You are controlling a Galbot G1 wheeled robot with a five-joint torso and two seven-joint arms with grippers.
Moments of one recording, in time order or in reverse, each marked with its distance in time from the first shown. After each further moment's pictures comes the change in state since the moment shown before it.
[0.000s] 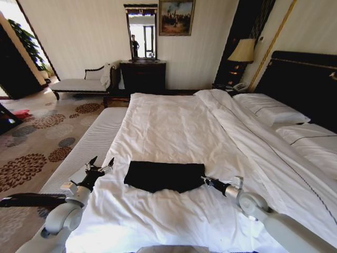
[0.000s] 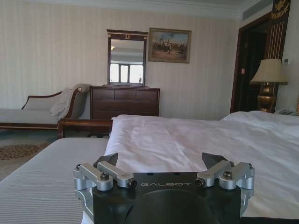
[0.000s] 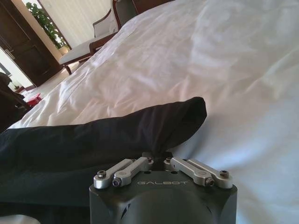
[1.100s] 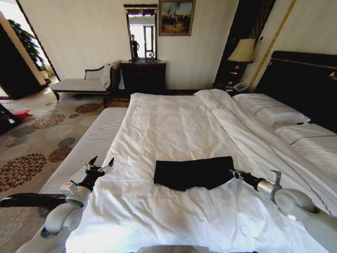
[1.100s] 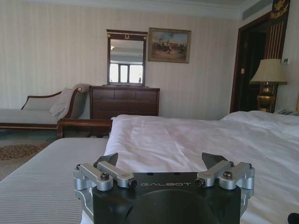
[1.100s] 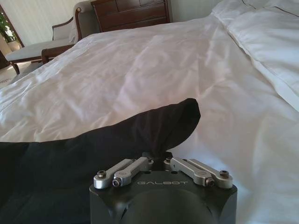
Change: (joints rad) left arm 0.000 0.000 0.000 0.000 0.000 0.000 0.000; right arm -0.283 -0.118 0.422 -0.061 -0.023 0.008 -0.057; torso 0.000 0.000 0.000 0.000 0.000
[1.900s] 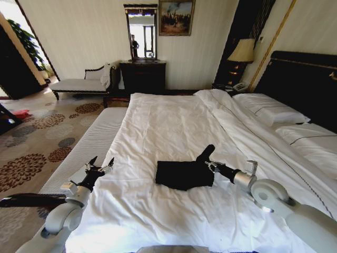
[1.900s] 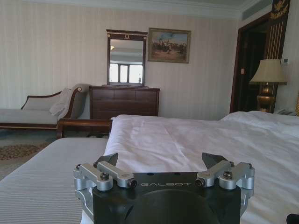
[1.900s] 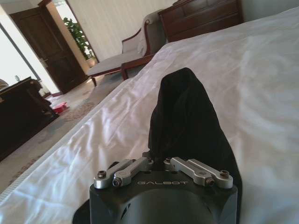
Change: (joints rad) left arm 0.000 0.000 0.000 0.000 0.000 0.000 0.000; right arm 0.314 0.014 -0.328 0.358 0.151 -0.093 0.203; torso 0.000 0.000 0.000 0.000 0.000
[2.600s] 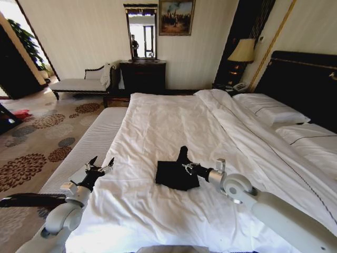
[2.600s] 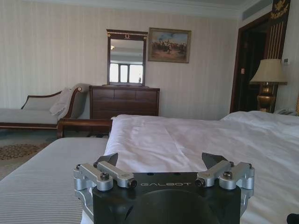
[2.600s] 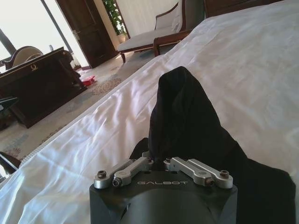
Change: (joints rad) left arm 0.000 0.000 0.000 0.000 0.000 0.000 0.000; right arm 0.375 0.092 -0.468 -0.120 -0.157 -0.017 -0.046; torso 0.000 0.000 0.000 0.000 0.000
